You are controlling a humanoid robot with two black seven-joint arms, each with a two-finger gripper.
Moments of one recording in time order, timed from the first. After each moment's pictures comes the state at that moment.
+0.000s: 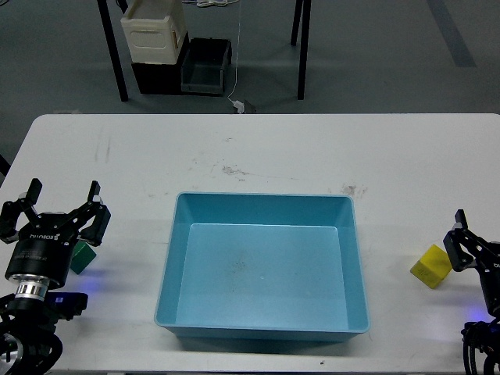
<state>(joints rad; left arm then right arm) 0.26 0.23 -1.35 -1.61 -0.40 -0.38 -0.18 -0.29 0.00 1.60 1.53 0.22 0.26 0.00</state>
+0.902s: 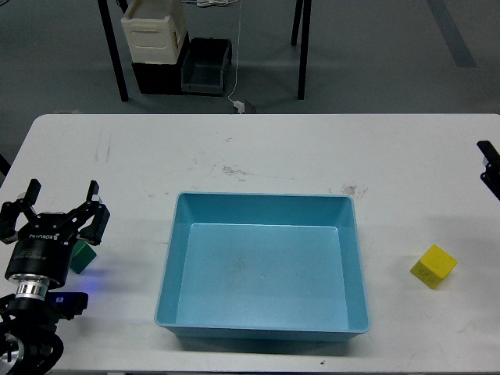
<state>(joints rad) 0.26 0.23 -1.35 -1.61 -0.40 -0.38 -0.18 0.11 -0.56 1.53 1.53 -0.89 0.30 0.09</state>
